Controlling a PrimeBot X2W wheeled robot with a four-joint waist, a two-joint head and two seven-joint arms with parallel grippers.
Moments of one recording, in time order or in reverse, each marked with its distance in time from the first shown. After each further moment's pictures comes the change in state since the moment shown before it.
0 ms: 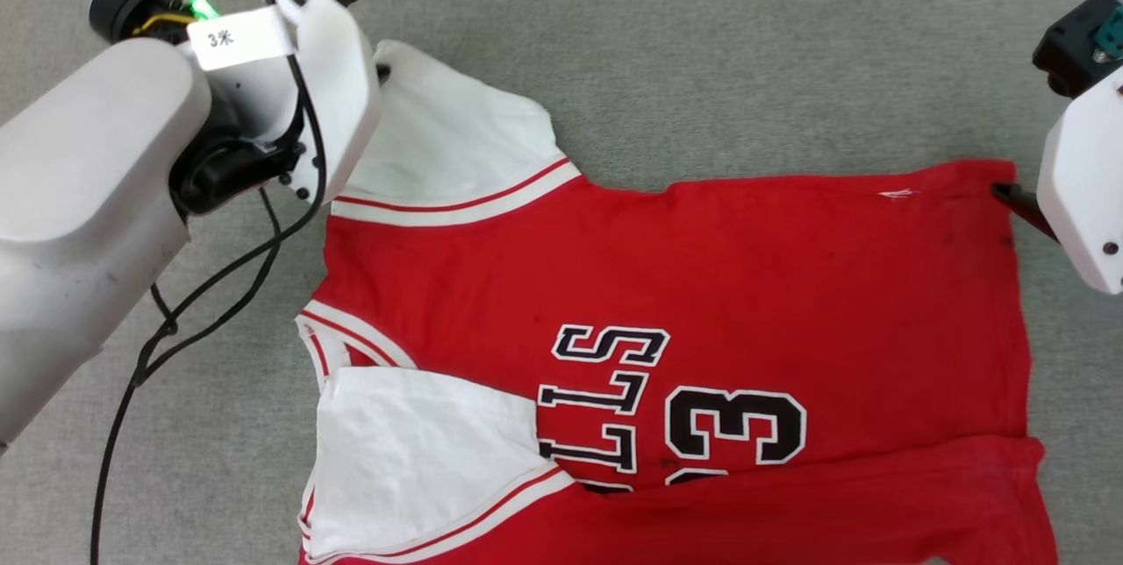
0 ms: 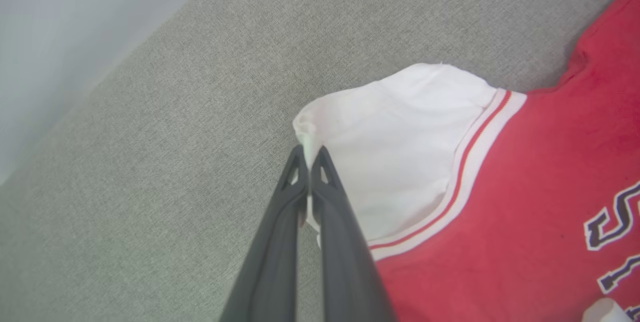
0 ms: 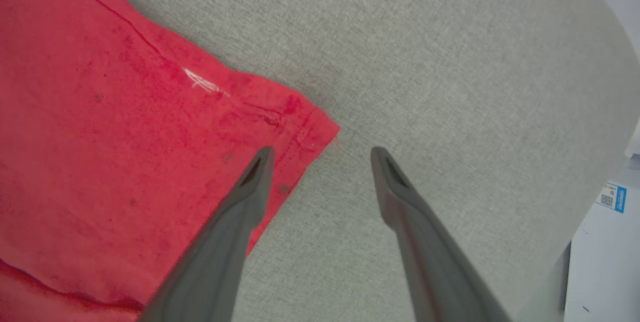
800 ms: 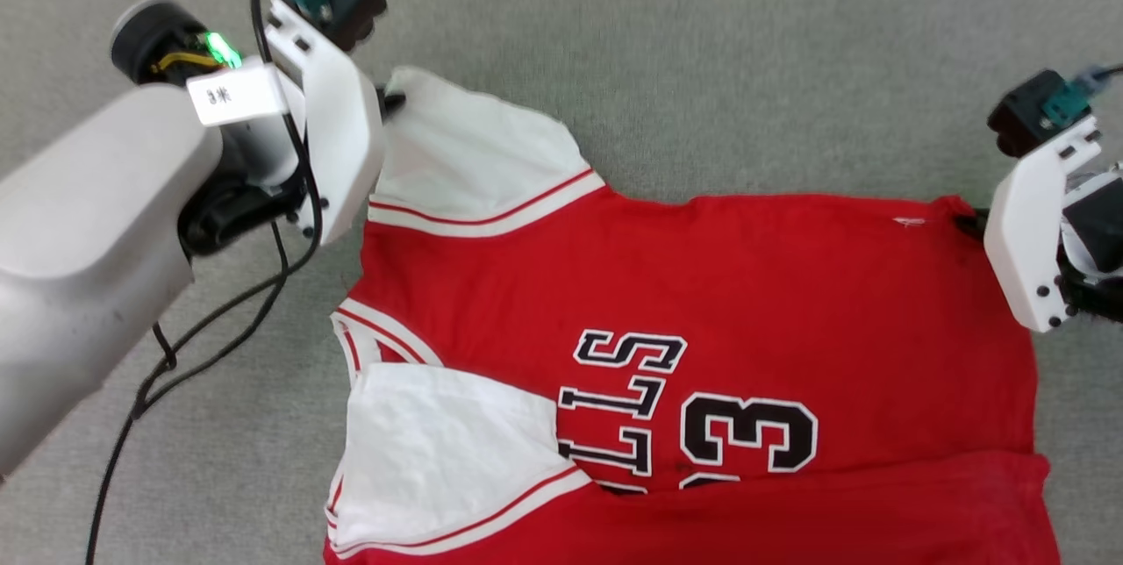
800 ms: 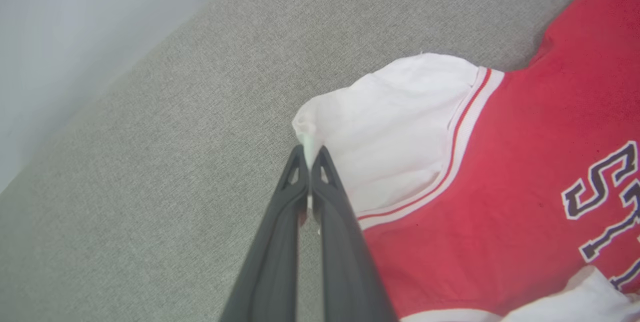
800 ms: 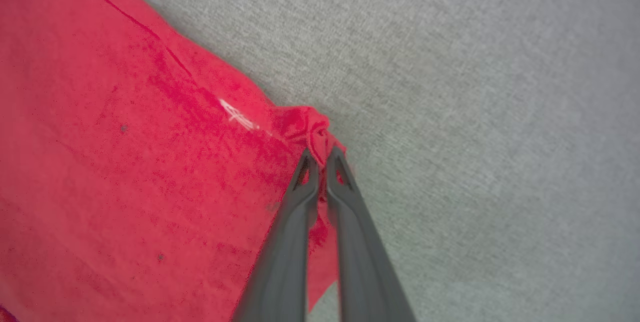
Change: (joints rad) left arm 0.031 0.021 -0.038 -0.035 -0.006 -0.001 -0.111; right arm -0.011 0.079 0.170 0.281 0.086 0.000 -0.258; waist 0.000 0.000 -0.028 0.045
